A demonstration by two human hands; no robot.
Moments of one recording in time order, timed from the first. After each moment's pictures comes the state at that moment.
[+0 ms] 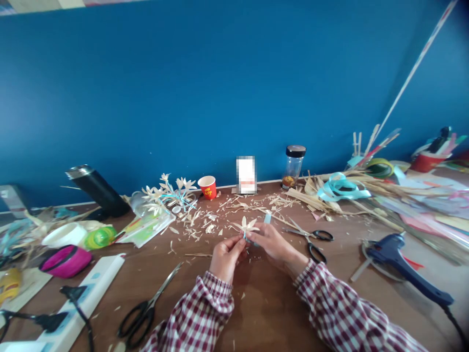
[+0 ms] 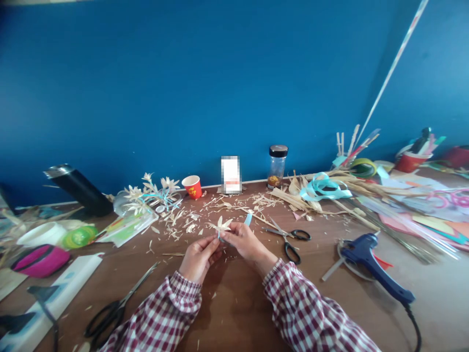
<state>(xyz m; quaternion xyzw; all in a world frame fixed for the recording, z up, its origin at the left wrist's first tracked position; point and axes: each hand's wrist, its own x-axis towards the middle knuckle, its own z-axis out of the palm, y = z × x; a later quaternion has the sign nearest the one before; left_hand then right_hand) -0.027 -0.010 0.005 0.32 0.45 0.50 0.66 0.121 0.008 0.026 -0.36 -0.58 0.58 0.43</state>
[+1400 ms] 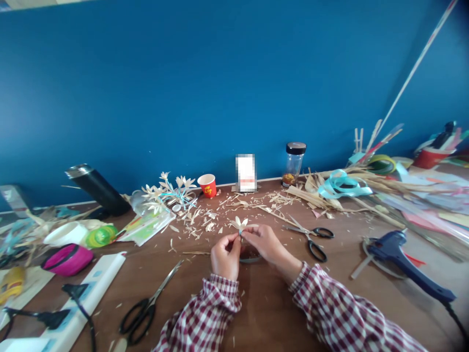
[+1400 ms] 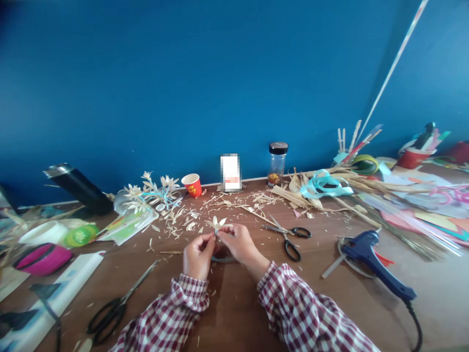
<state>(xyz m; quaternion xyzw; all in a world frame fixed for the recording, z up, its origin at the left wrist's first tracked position) -0.020 -0.013 -0.009 0.47 0.57 0.56 0.37 0.099 0.006 0.016 -0.48 -0.50 0.58 0.43</state>
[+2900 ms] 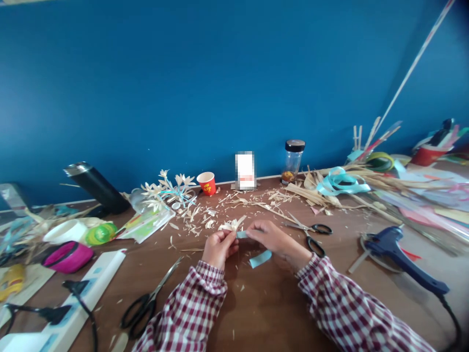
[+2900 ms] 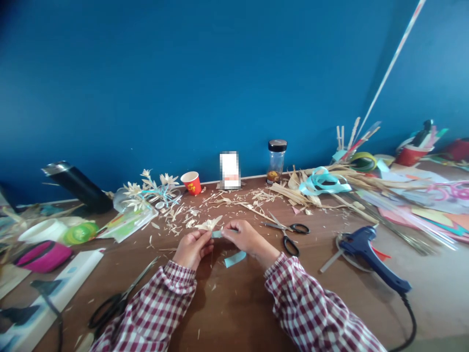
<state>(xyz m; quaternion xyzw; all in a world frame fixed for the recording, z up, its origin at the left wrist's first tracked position) -0.044 0.002 0.002 0.32 0.51 0.49 0.63 0.126 0.006 0.021 -0.50 -0.63 0.48 0.36</state>
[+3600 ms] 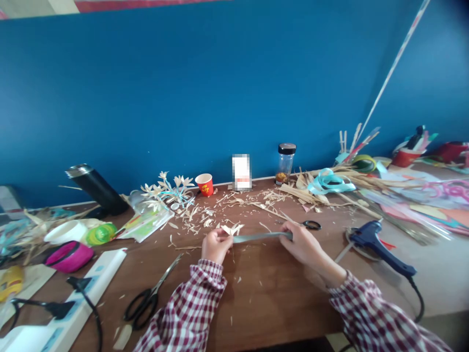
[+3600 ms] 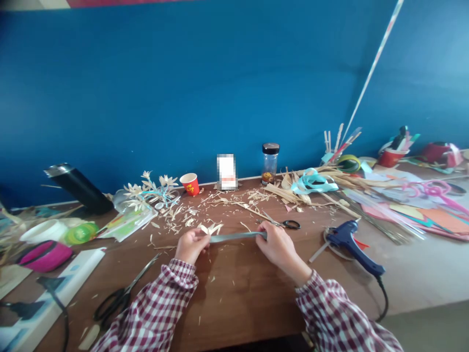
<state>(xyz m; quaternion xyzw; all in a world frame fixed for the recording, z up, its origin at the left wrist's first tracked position) -0.042 -0.008 0.002 0.44 0.64 0.46 0.44 0.194 -0.047 0.018 -0.68 -0.67 0.16 0.25</state>
